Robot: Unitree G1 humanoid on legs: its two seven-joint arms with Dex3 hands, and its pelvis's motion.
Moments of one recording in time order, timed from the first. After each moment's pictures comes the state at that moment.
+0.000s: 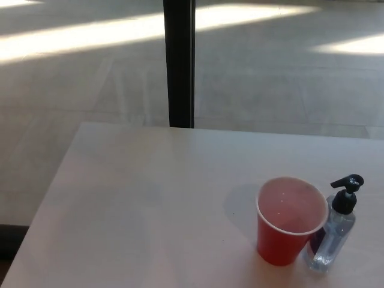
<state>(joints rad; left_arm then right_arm) 0.21 0.53 0.37 1.02 -0.02 0.06 0.06 0.16 -0.46 -0.61 0.92 0.13 0.03 0.01</state>
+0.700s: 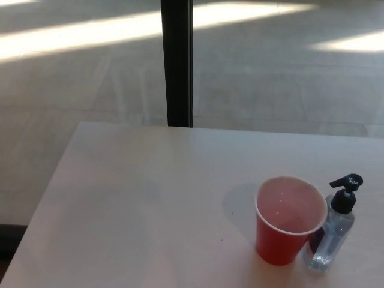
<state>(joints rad) 0.19 0.55 0.45 1.06 -0.07 0.05 0.10 -0.33 -0.67 -0.96 0.81 0.36 0.09 -0.14</state>
